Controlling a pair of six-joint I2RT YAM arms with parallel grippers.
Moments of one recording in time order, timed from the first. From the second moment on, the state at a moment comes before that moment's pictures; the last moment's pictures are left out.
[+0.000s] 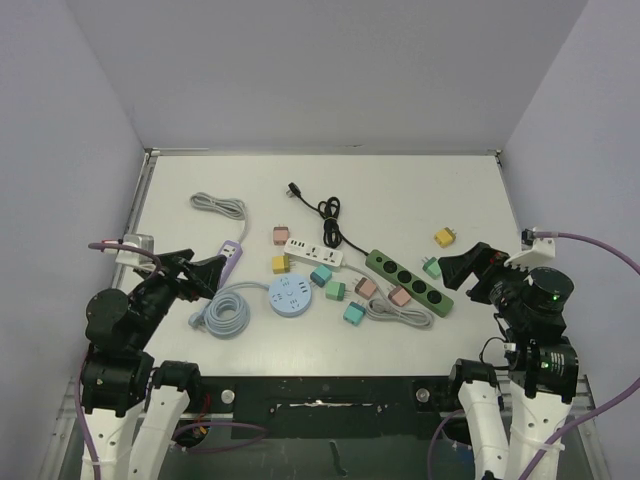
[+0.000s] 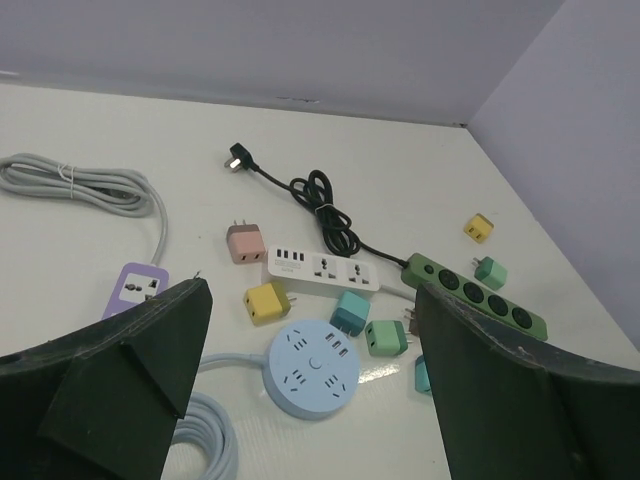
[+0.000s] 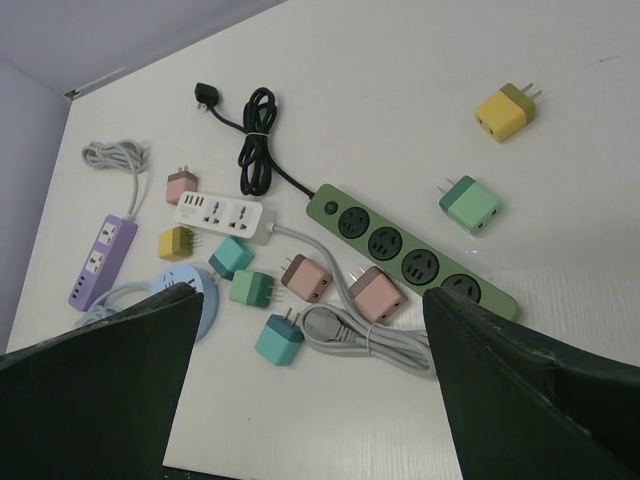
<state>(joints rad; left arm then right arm) -0.12 0.34 0.78 -0.46 0.26 -0.41 -0.16 0.47 0.95 -0.86 -0.34 0.38</state>
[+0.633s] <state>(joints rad) -0.12 0.45 0.62 -0.28 0.31 -0.53 -0.16 0.59 0.86 -0.79 -0.36 0.38</state>
